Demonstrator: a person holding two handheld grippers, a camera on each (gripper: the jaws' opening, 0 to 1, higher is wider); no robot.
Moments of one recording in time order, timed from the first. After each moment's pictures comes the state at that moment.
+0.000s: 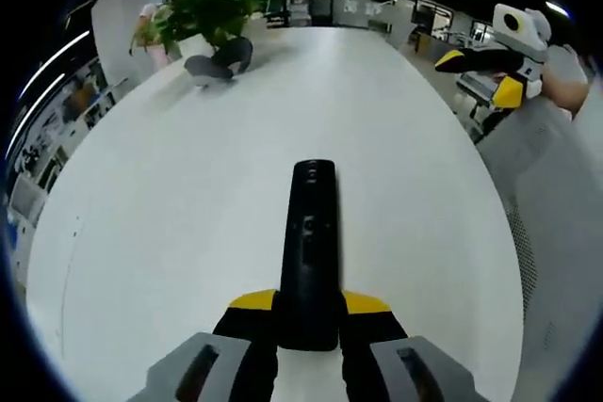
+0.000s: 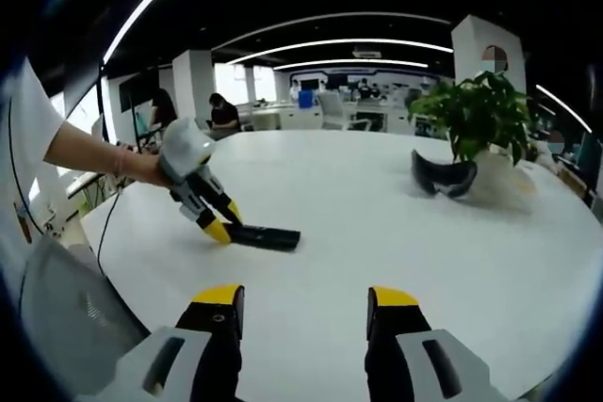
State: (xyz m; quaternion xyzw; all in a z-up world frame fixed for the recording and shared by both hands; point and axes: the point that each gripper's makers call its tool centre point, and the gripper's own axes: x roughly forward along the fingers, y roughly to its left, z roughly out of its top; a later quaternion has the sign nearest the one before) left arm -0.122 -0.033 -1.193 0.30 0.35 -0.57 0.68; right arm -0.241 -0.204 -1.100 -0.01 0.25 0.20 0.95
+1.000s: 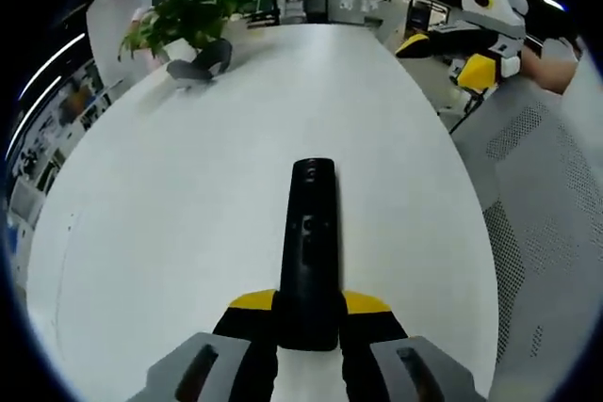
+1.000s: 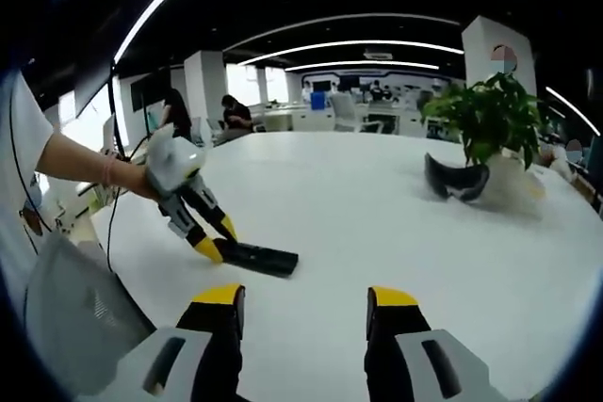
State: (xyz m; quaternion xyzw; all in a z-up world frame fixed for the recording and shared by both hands) left arm -0.173 -0.031 -1.193 0.31 0.36 -0.58 0.67; right arm -0.242 -0.194 -1.099 -0.01 0.25 0.23 0.94
